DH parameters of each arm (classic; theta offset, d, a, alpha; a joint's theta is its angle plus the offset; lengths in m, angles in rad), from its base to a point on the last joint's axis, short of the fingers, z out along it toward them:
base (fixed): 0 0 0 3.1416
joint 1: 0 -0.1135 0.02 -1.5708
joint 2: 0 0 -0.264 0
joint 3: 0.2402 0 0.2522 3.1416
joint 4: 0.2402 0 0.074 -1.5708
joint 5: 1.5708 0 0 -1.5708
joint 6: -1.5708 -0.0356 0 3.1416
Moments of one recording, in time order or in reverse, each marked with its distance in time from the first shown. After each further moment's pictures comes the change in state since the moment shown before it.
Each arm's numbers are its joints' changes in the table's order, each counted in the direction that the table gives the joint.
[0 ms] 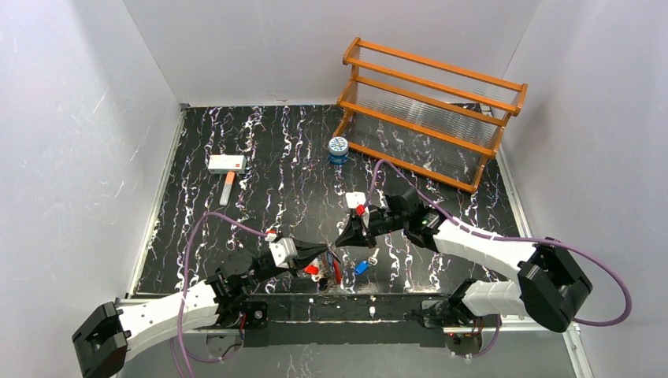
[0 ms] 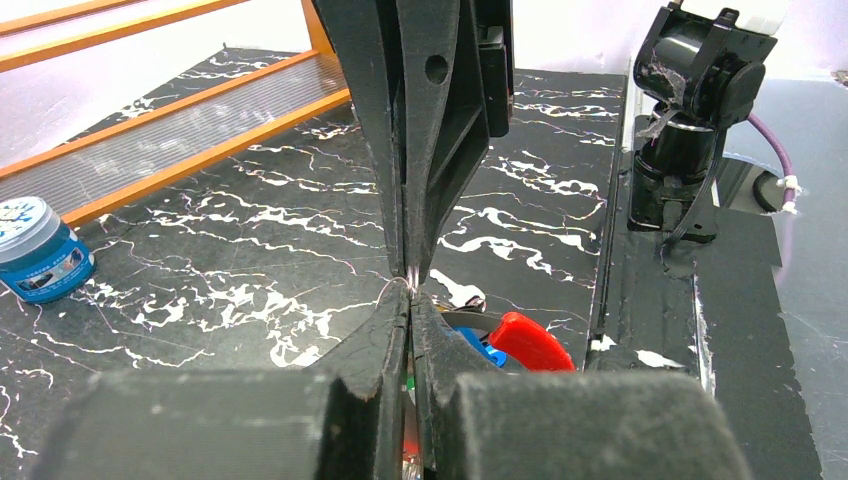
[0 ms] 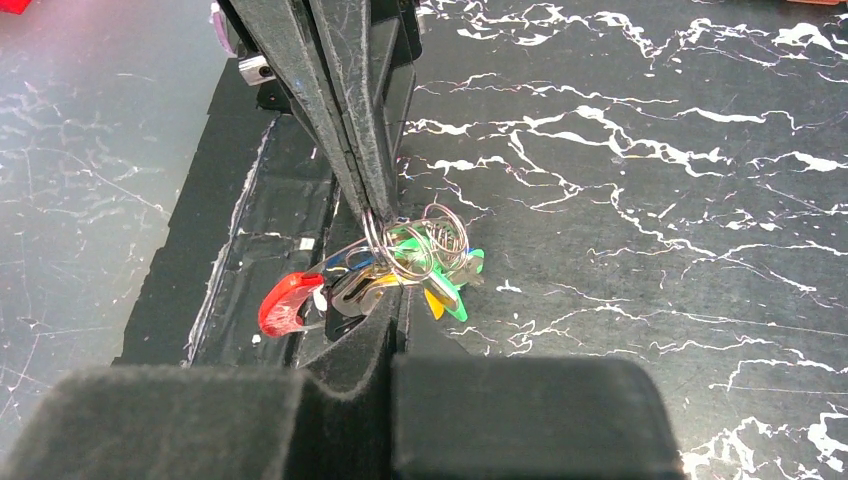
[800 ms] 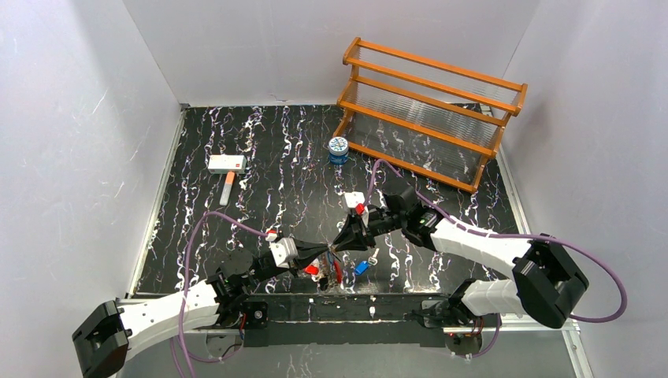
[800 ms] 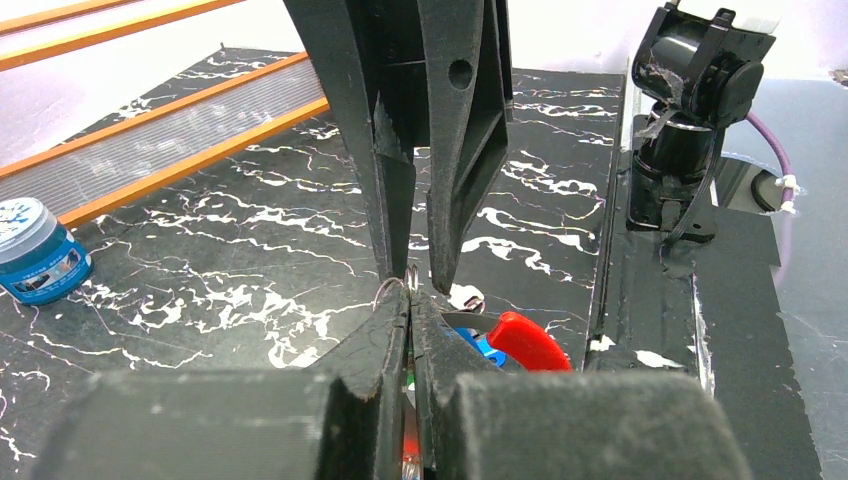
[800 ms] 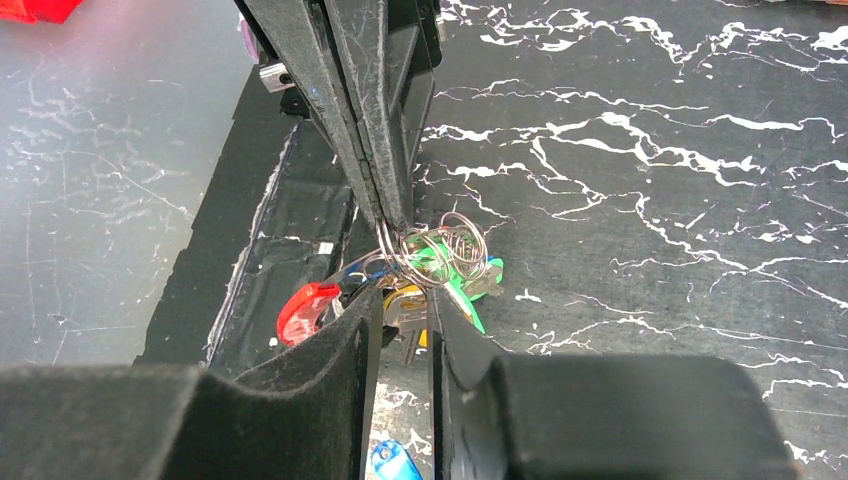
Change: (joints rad) left arm 0.000 -0.017 0.000 -0.015 0.003 0.000; right arm 0.001 -0.027 0.000 -0.024 -0.048 -0.022
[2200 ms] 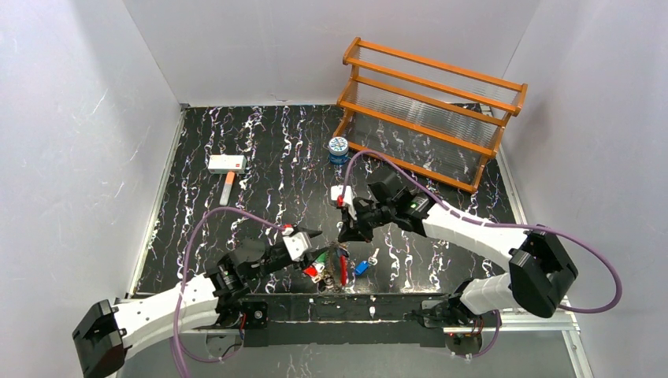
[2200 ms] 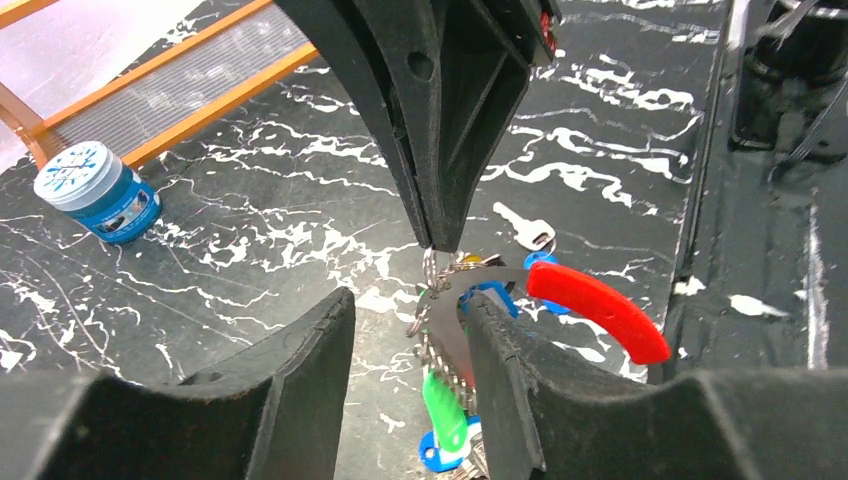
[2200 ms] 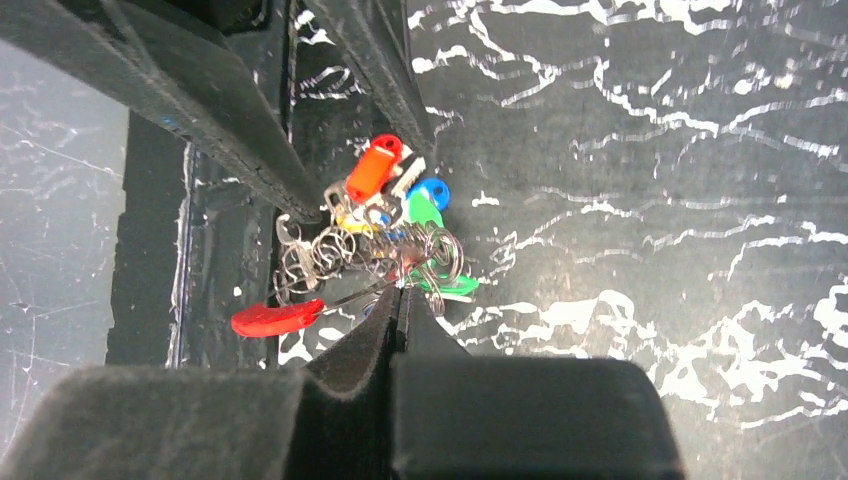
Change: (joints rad) left arm 0.000 -0.010 0.118 0.288 -0.093 -0.139; right arm -0.019 -0.071 0.189 0.369 0.206 0.083
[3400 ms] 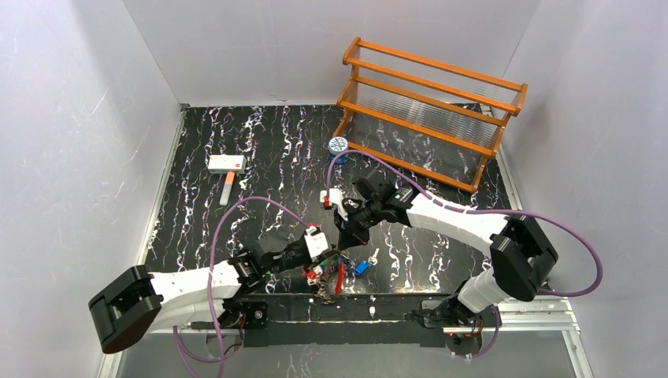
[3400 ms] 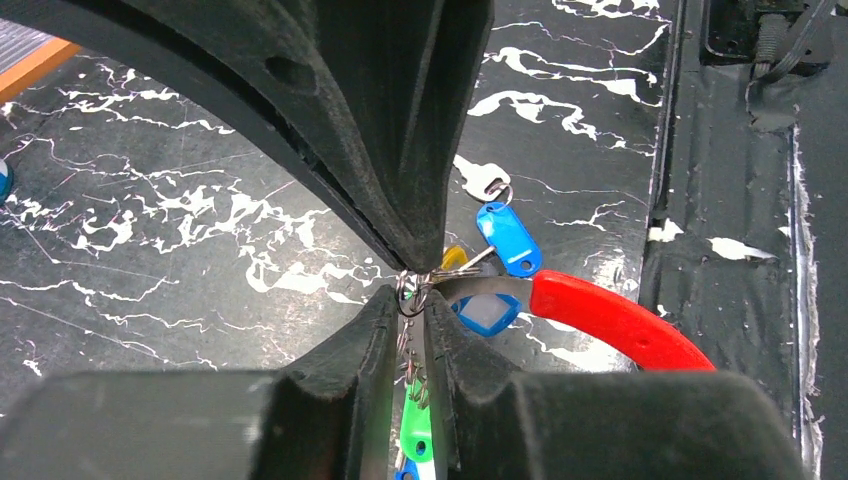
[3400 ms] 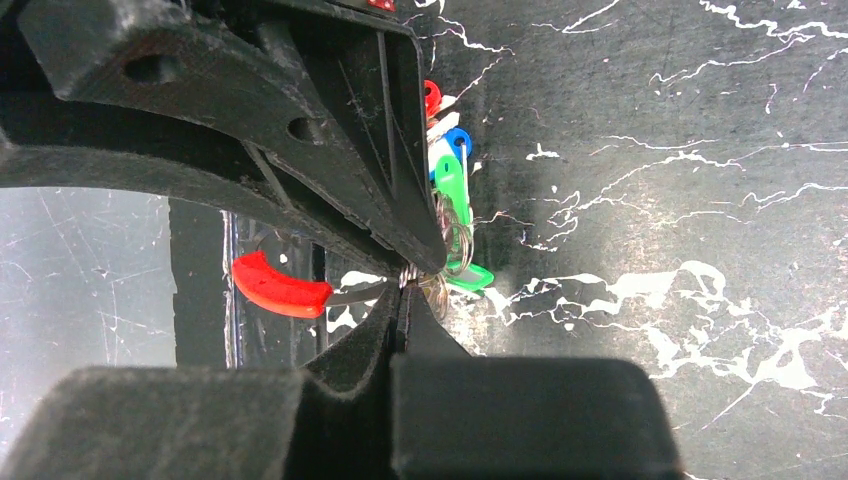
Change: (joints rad) left arm 0.000 -0.376 0.058 -0.119 0.108 -0.018; right arm -0.035 -0.149 0.163 0.274 0.029 -0.011
